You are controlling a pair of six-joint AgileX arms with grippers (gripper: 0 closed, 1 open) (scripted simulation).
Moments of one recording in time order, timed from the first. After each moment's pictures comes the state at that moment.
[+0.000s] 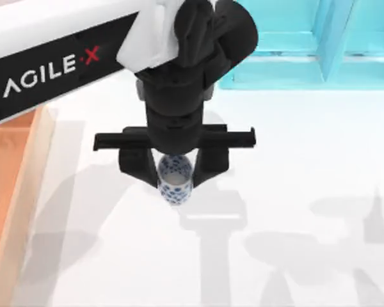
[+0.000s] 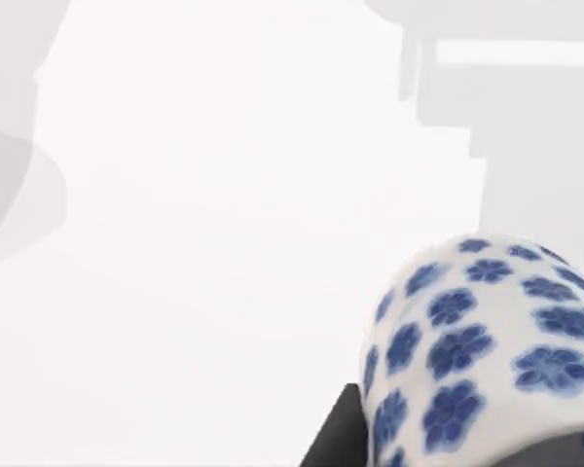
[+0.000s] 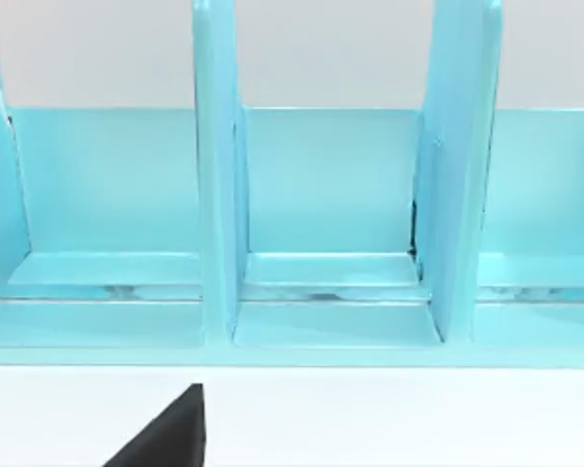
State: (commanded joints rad) left arm -0.77 1.94 1.71 -1.35 -0.01 -0.76; right arm 0.00 0.00 0.00 0.00 0.00 0.00
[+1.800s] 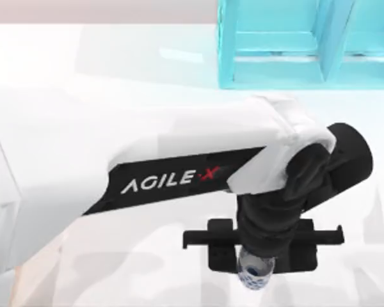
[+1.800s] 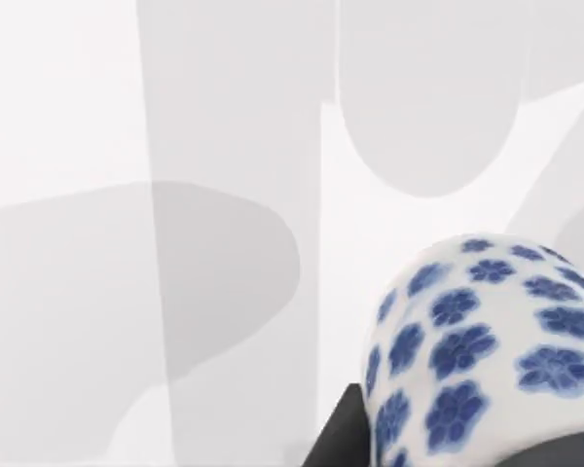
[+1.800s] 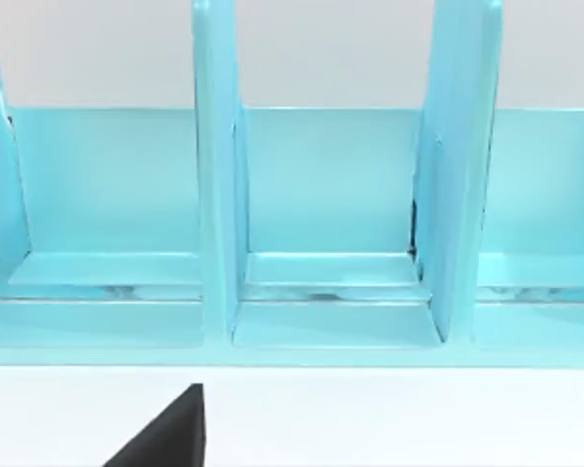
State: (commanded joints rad) left arm -1.09 2.04 1.60 -1.12 0.00 -1.06; right arm 0.00 0.00 0.00 0.00 0.00 0.00
